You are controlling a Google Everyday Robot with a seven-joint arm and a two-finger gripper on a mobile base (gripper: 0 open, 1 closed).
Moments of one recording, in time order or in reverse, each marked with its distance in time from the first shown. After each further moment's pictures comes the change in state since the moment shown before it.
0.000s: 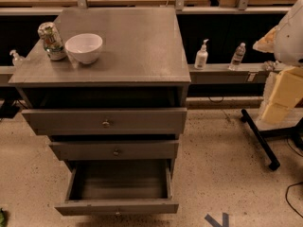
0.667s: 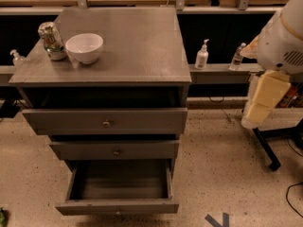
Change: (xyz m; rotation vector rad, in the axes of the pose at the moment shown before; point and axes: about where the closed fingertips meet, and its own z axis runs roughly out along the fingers) arm -0.009 -0.009 0.028 -0.036 -0.008 -0.003
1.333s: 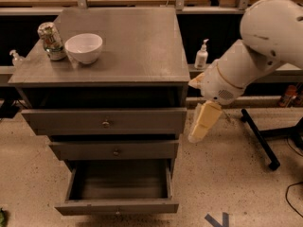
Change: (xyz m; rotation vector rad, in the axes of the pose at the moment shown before) arm -0.067 0.002 0.139 -0.139 -0.238 -0.066
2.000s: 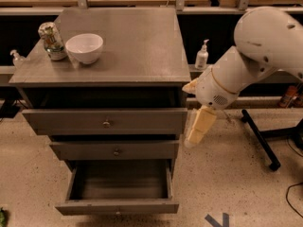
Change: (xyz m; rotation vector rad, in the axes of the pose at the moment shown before) arm -0.005 0.006 0.018 -0.036 -0.033 -0.028
